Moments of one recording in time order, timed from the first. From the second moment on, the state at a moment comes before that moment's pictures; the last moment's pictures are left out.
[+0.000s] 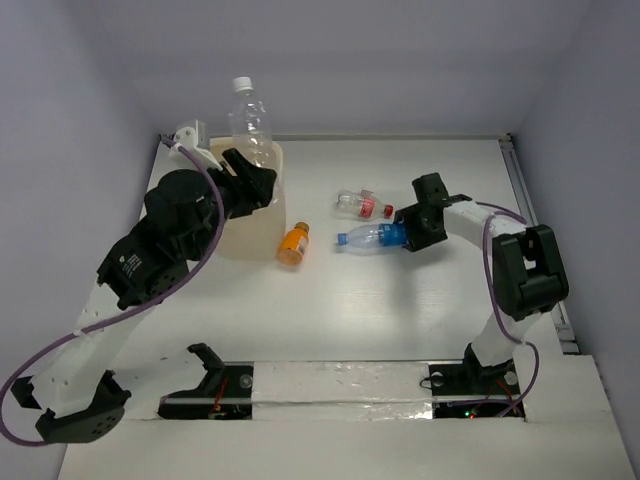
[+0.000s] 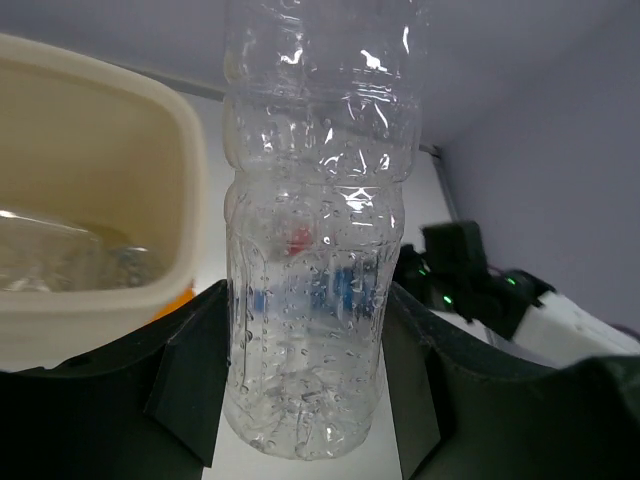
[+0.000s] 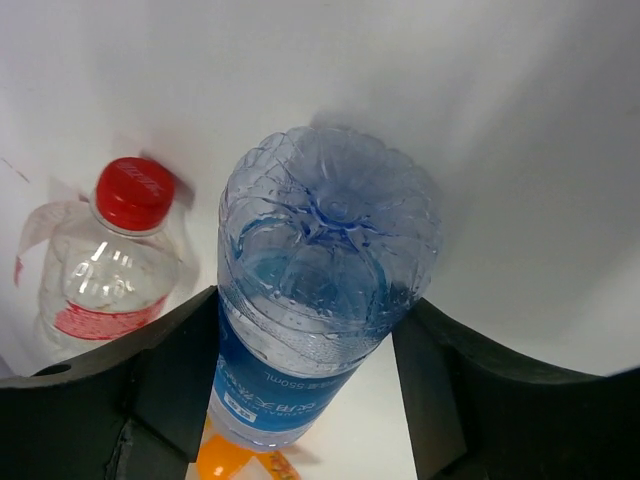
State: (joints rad) left arm -0.82 0.99 1.49 -0.69 -0.44 -0.65; right arm 0.26 1.76 1.14 -0.51 0.09 1.48
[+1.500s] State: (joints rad) left arm -0.31 1.02 1.22 -0.45 -0.29 -0.33; right arm 0.76 1.71 2.11 -0.52 0.44 0.83
